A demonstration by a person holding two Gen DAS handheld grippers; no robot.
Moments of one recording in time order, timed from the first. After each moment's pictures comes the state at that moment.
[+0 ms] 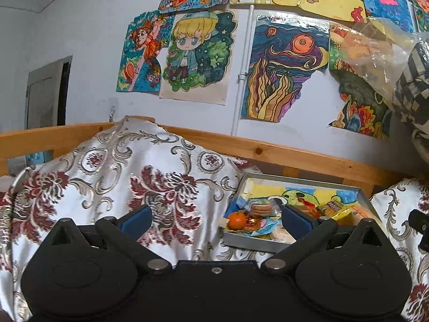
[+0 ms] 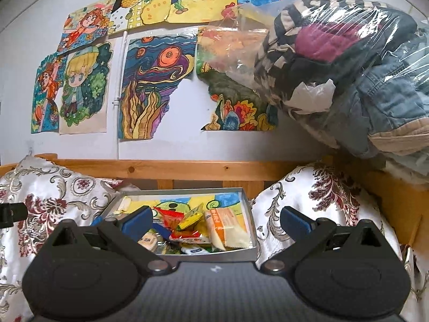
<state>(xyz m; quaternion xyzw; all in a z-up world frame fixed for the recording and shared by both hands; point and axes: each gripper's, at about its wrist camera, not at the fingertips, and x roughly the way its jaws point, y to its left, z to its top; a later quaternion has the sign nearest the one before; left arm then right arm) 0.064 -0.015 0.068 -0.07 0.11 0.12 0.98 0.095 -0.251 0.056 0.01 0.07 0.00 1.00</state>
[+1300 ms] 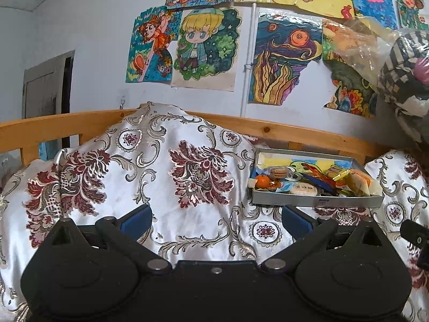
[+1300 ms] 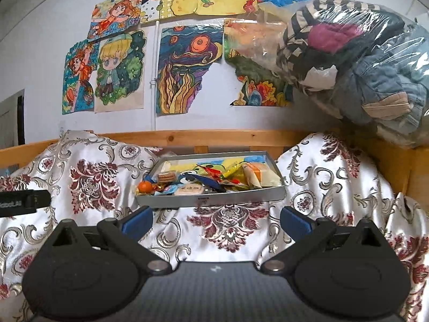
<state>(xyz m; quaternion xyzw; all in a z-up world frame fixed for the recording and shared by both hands) -0.042 0.047 0.036 -0.05 0.13 0.08 0.99 -0.026 -0.188 0.024 0.01 0.11 0.03 0.99</state>
